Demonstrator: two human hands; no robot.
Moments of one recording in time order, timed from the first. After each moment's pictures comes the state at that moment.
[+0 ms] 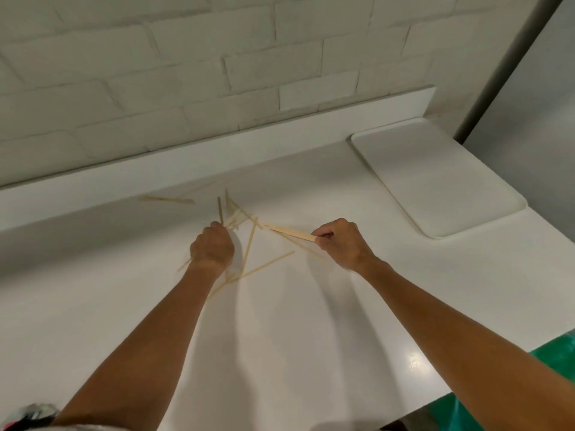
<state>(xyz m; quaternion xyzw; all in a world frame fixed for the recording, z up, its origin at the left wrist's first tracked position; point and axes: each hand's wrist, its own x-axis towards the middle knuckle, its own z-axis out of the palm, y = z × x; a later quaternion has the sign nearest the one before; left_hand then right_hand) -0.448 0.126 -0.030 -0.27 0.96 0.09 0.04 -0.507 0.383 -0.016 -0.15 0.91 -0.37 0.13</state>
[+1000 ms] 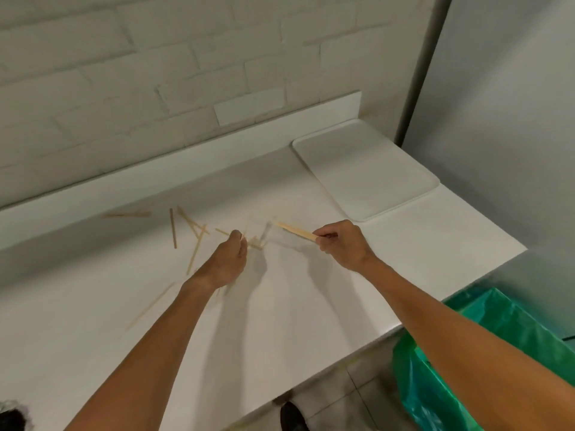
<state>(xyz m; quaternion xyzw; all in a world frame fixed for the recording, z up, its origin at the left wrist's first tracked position) -0.410 0.264 0.013 -0.10 0.91 0.39 0.12 -0.473 0.524 -0.003 -0.10 0.86 -0.49 0.12</state>
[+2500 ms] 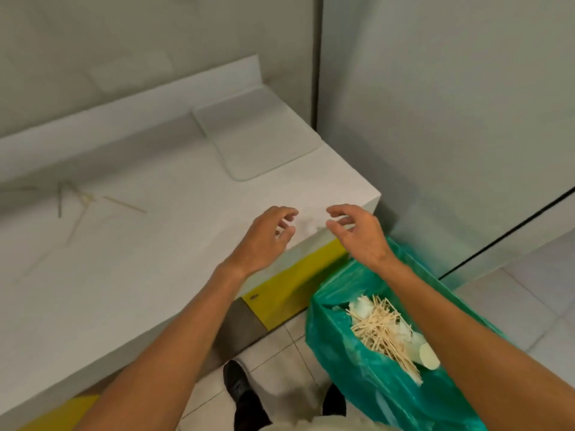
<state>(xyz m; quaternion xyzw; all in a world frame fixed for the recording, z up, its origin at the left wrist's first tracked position) -0.374 0.597 -0.004 0.13 0.89 0.43 0.04 -0.378 0.816 -0.007 -0.03 0.88 -0.48 0.02</state>
